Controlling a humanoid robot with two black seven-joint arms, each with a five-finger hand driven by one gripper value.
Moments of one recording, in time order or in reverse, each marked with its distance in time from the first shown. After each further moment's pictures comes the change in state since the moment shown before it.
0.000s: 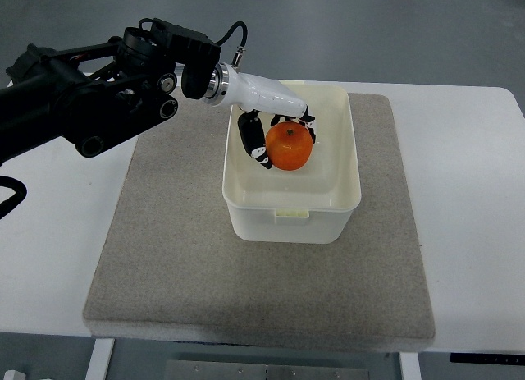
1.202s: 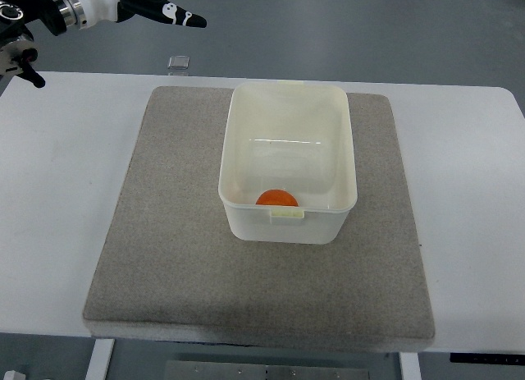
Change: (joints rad) left arm 0.077 0.236 -0.097 0.329 -1.182 -0.001 0.001; right arm 0.000 0.000 0.000 0.000 0.000 0.000 0.000
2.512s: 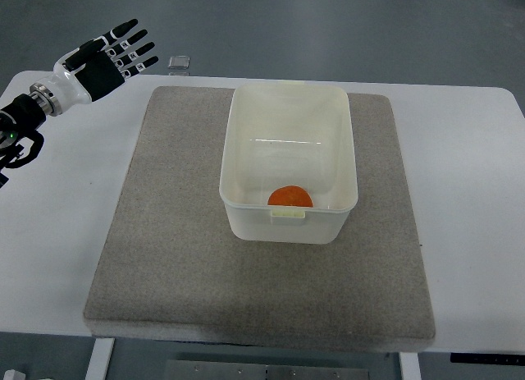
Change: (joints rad) left arm 0.287 -0.042 -0.114 0.161 -1.037 -0.139 0.471; right arm 0.000 0.000 0.000 0.000 0.000 0.000 -0.001
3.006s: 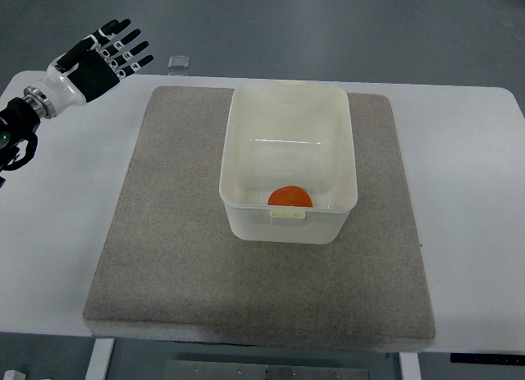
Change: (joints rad) left arm 0.037 0.002 -0.094 -0.004 -0.001 0.000 0.045; right arm 0.000 0.000 0.000 0.000 0.000 0.000 0.000
